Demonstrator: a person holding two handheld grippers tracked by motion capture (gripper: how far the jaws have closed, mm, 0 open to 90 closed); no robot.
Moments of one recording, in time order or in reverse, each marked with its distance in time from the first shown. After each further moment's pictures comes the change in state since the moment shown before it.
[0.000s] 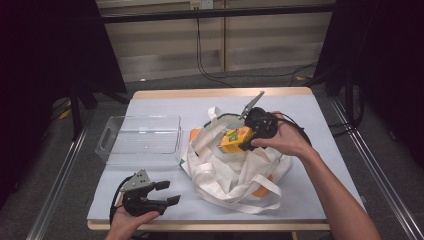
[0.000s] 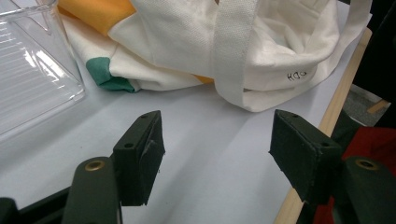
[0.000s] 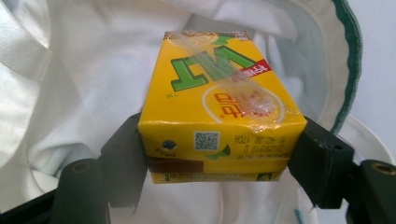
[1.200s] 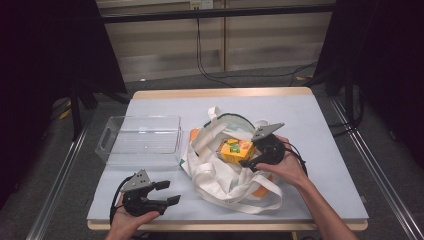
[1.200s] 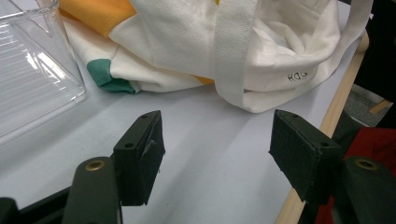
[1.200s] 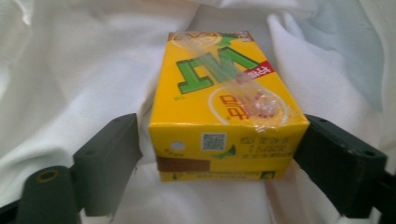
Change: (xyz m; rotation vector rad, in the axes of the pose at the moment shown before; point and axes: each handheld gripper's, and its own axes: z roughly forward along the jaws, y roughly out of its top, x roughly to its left) left arm -0.001 0.000 0.000 0.002 0.009 0.003; right arm 0.019 -0.075 0.049 -0.321 -0.027 0.091
